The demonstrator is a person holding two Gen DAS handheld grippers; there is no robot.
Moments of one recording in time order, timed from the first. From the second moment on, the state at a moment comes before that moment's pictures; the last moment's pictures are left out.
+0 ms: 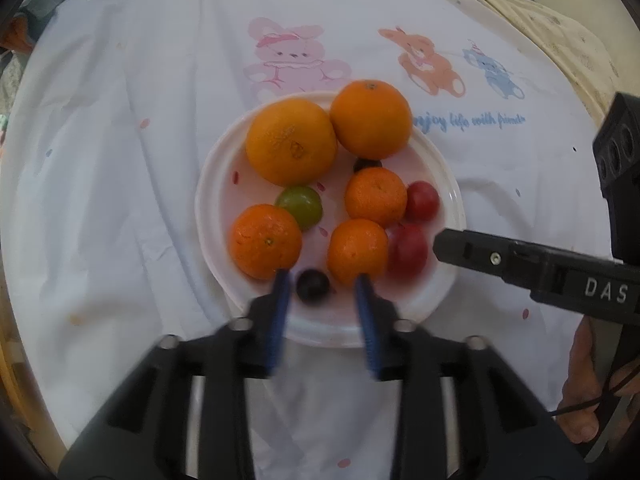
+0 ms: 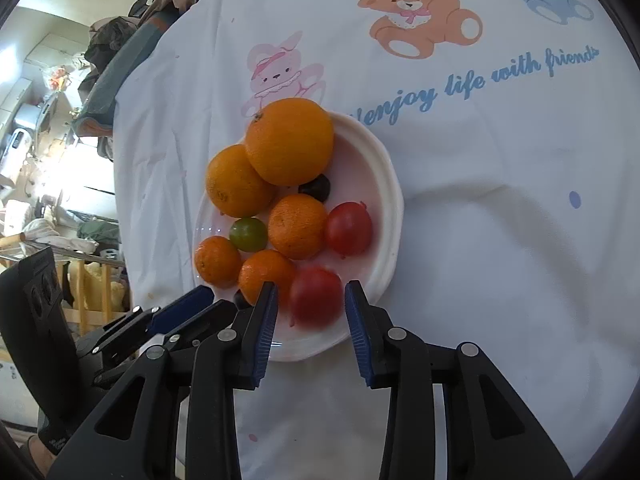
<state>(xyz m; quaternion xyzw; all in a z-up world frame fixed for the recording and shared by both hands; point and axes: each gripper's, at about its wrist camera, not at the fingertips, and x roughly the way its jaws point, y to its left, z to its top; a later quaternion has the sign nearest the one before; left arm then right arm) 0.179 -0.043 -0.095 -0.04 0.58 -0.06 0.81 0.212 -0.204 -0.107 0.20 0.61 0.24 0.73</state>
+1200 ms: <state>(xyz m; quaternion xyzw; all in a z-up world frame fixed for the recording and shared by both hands) 0.052 -0.004 0.018 -0.02 0.41 0.01 0.91 0.080 -0.219 0.006 0.10 0.42 0.19 0.88</state>
